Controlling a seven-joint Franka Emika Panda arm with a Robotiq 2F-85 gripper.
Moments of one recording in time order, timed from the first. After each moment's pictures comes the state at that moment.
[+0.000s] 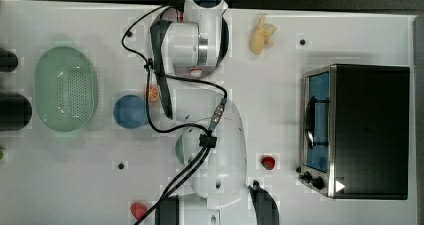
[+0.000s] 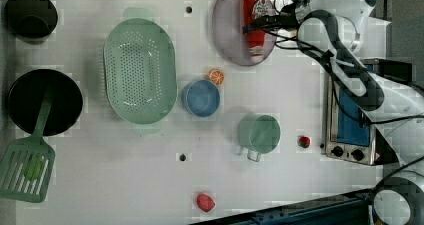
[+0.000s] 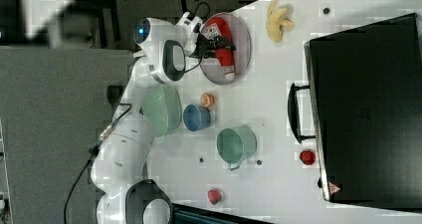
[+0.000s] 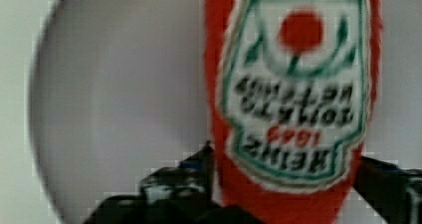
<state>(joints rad) -0.01 1.02 0.10 -1.23 0.03 0.63 -0.88</state>
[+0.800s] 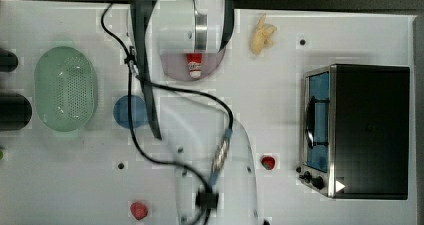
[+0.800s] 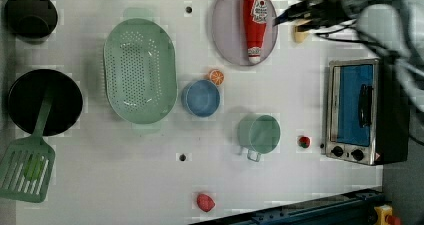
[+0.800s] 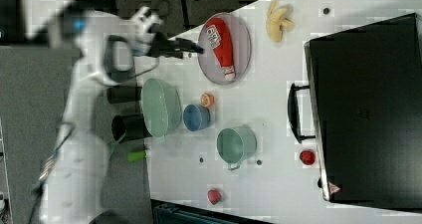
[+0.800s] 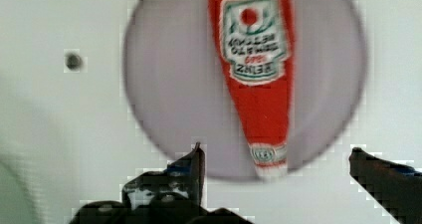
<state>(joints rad) -0.01 0.72 0.10 -1.25 0.04 0.32 -0.61</state>
